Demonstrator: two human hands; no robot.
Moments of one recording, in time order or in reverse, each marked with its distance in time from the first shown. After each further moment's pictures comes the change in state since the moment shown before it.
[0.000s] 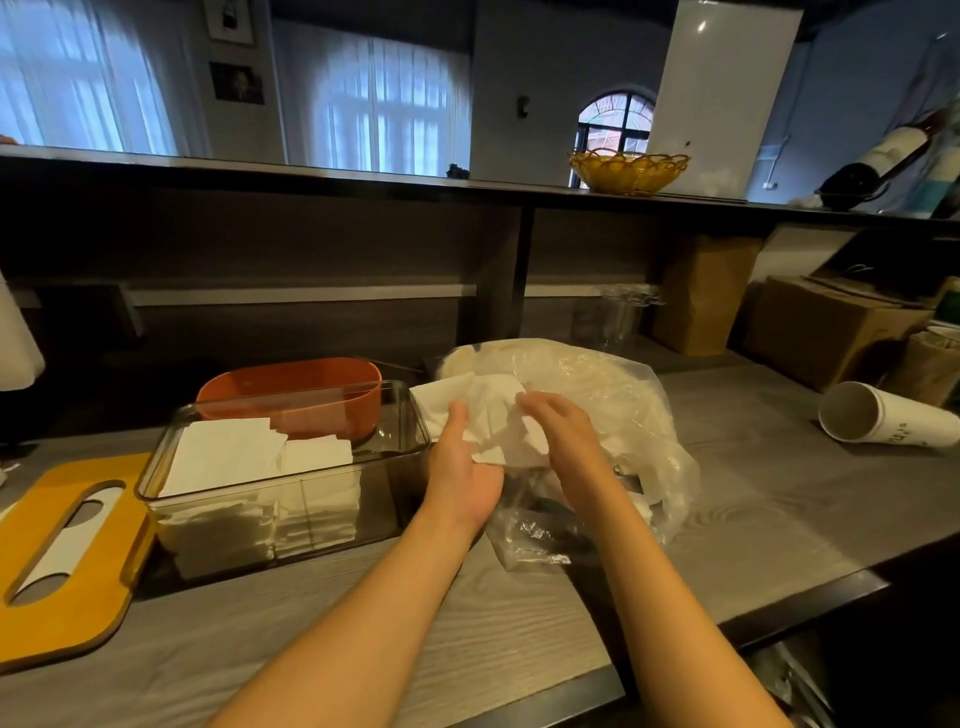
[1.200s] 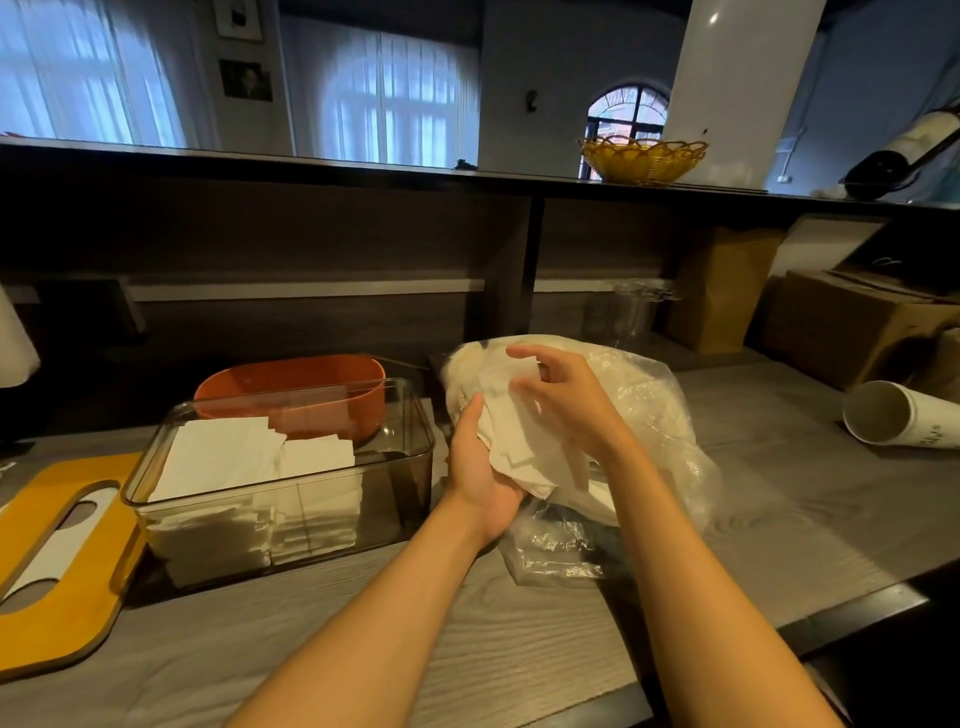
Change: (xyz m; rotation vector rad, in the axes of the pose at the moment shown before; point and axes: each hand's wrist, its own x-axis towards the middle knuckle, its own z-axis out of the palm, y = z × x) left_hand -0.005 -0.006 0.000 0.222 -0.140 -0.065; right_hand 0.043 -0.022 -0.008 -0.336 -0.130 -0.382
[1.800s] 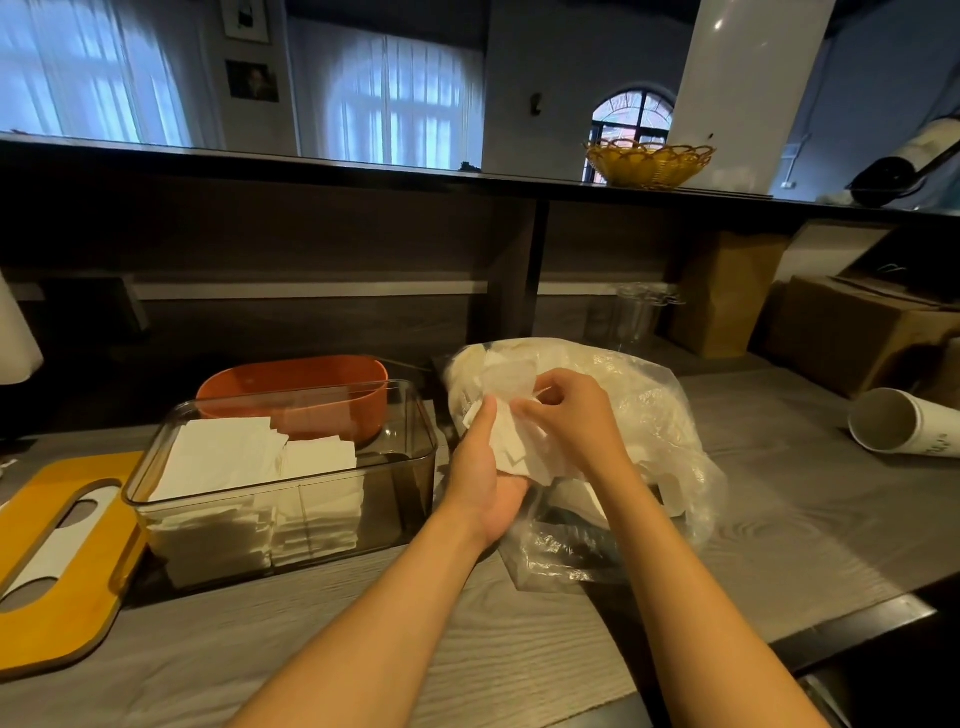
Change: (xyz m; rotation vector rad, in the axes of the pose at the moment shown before) left_hand 0.000 0.001 0.003 -0.039 -0.034 0.040; right_hand -0.008 0.010 0.013 -0.243 0.176 0.123
